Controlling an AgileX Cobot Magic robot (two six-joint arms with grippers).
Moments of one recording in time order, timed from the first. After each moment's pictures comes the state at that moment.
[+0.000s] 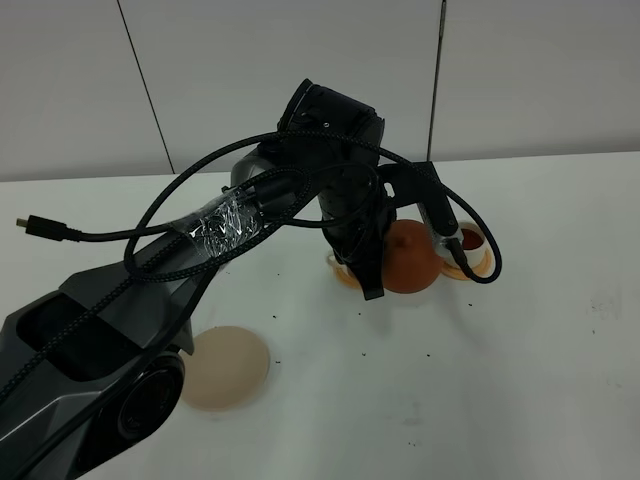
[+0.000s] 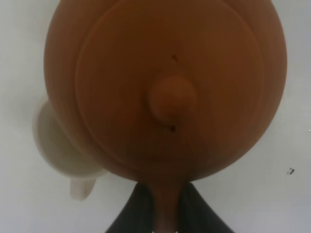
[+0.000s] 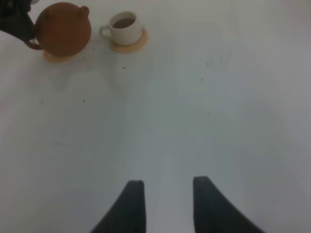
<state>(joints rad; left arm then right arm) -0.63 2.48 -2.34 0.13 1.19 0.72 -0.05 -0.01 -0.49 0.26 1.08 -0.12</state>
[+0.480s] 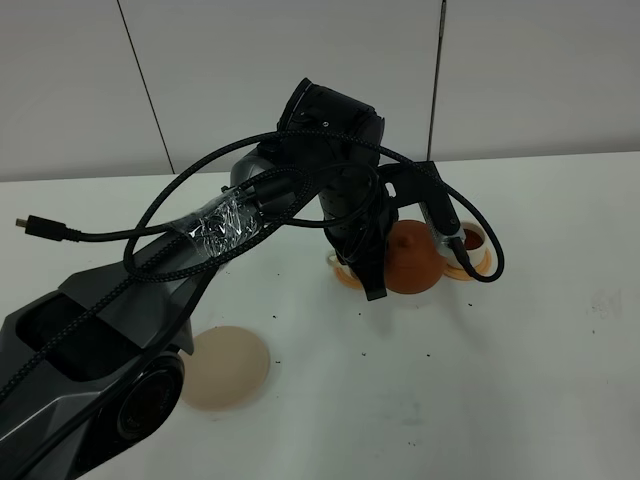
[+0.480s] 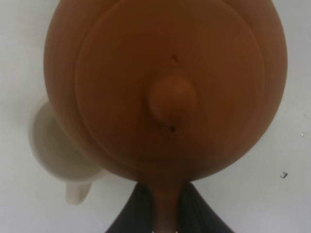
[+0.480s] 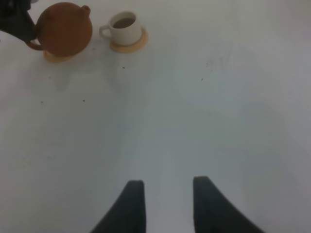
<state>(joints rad) -0.63 2.48 -2.34 0.12 1.19 0.72 -0.05 -0.01 -0.49 0.26 1.08 -0.12</state>
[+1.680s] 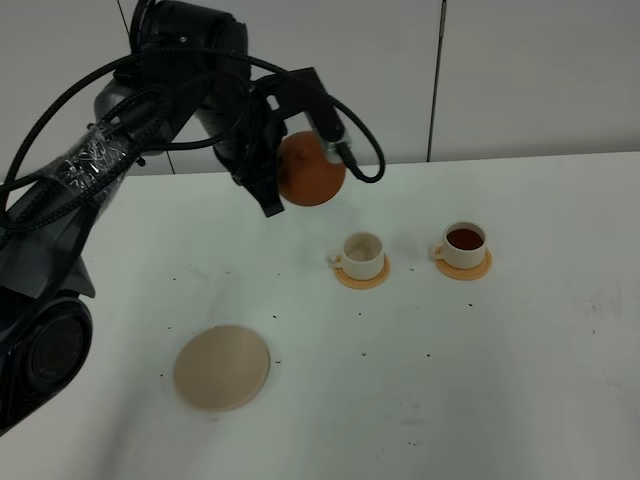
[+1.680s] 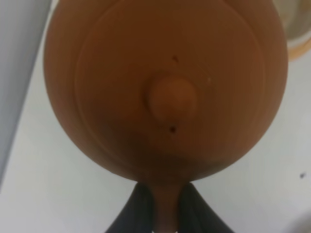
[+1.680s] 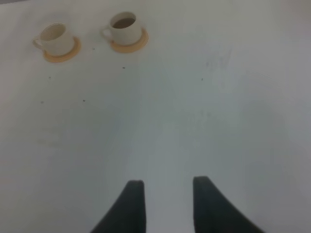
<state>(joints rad) -0.40 2.37 -2.36 0.14 1.19 0.80 -0.05 -0.01 -0.49 0.26 1.08 -0.12</state>
